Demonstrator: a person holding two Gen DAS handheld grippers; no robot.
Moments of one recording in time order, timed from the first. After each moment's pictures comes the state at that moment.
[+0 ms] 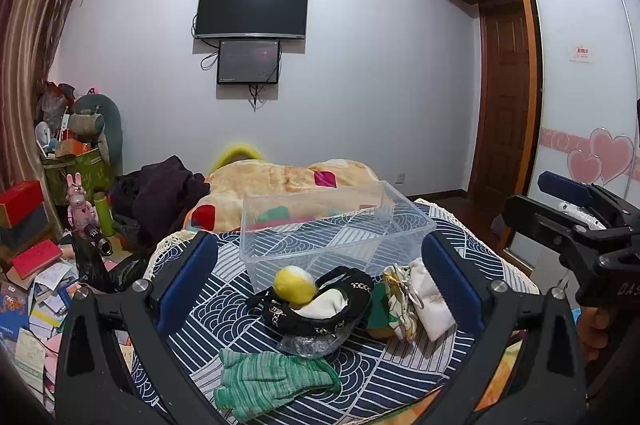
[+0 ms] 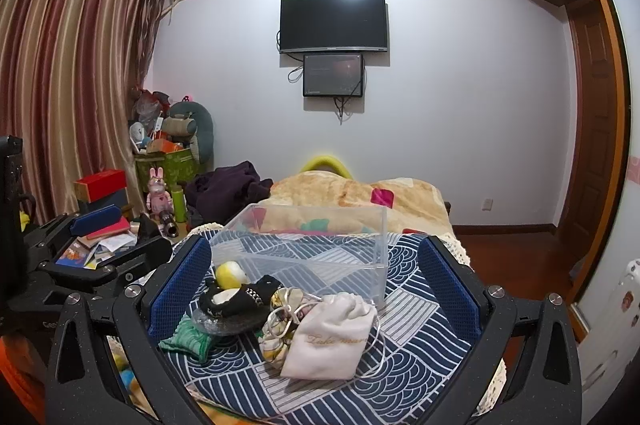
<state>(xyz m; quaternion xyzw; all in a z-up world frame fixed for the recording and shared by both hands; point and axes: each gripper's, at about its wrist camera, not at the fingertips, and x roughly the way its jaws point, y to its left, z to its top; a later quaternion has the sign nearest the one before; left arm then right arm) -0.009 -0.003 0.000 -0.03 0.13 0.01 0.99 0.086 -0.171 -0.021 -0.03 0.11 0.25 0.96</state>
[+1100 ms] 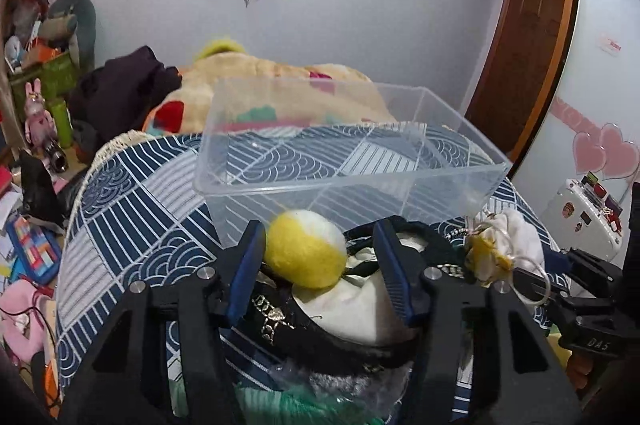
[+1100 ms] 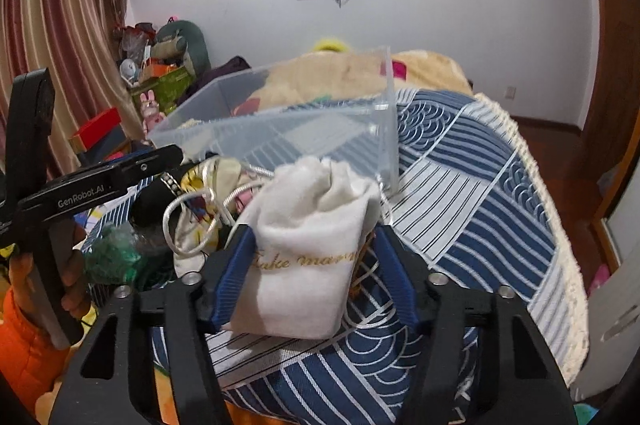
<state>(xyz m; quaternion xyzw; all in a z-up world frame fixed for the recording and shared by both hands) 0.122 0.036 -0.086 -0.10 0.30 -0.03 0.95 0.165 -0.173 -0.120 -0.02 0.32 0.28 0.90</state>
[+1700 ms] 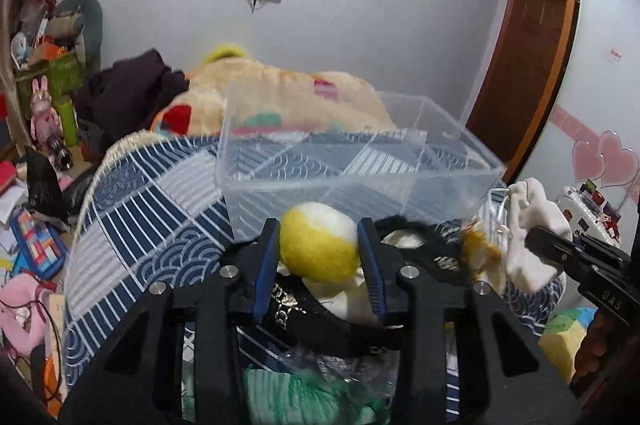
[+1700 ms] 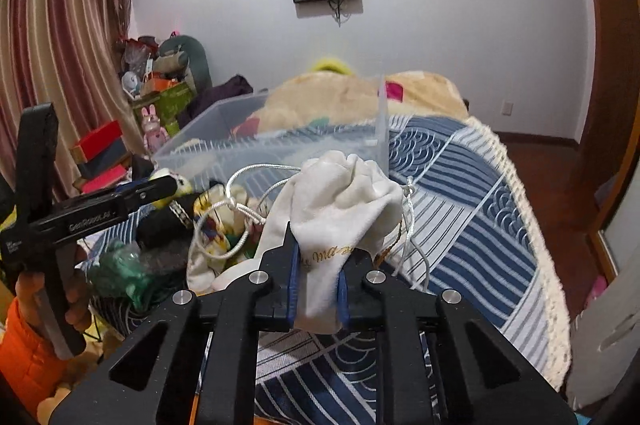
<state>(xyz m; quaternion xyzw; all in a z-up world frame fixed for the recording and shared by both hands) 0.099 0.040 -0.072 -0.11 0.28 -0.02 0.95 0.153 -0.187 -0.092 -0.02 0.27 0.27 0.92</state>
